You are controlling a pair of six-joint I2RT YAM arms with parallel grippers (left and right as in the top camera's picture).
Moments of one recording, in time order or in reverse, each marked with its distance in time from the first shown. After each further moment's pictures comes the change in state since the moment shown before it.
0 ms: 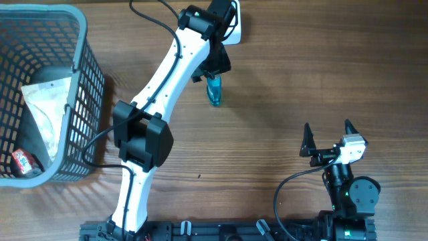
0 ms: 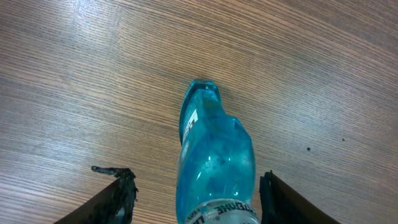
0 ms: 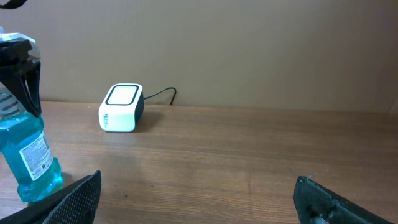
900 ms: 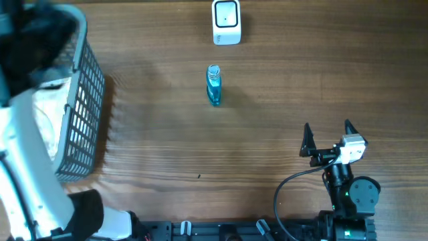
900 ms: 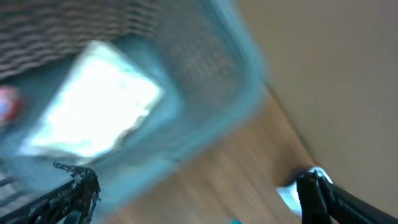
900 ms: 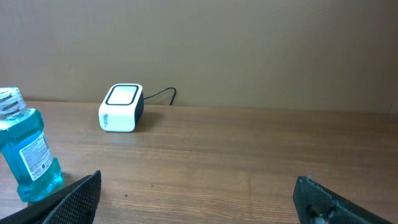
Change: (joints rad) left arm 0.677 -0.620 0.100 -0.161 -0.159 0.003; right arm 0.000 0.000 0.000 0.000 0.000 0.000
